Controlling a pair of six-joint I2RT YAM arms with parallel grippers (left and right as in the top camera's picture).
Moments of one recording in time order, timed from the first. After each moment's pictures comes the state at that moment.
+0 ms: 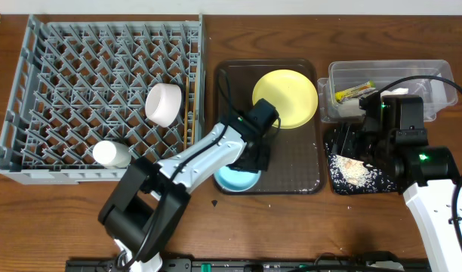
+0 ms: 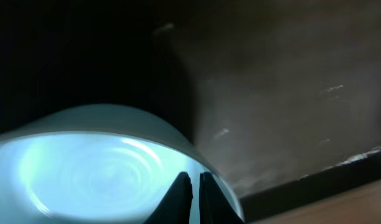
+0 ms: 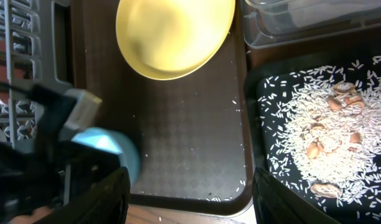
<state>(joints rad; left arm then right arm) -0.71 1.88 1.24 -0.77 0.21 -0.53 0.08 1.16 1.01 -0.86 -0.29 0.36</state>
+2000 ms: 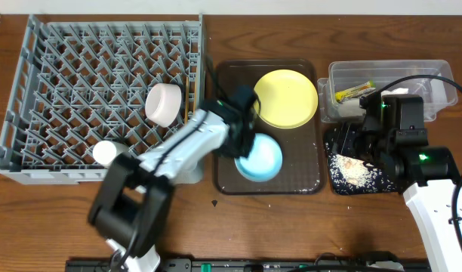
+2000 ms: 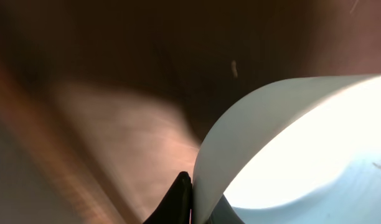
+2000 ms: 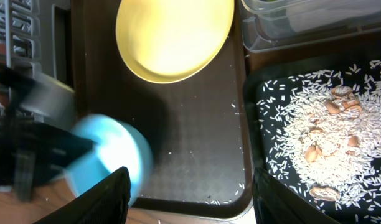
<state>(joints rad) -0.57 1.86 1.28 -0.88 0.18 -0.25 0.08 1.16 1.01 -0.85 -0.28 0.36</state>
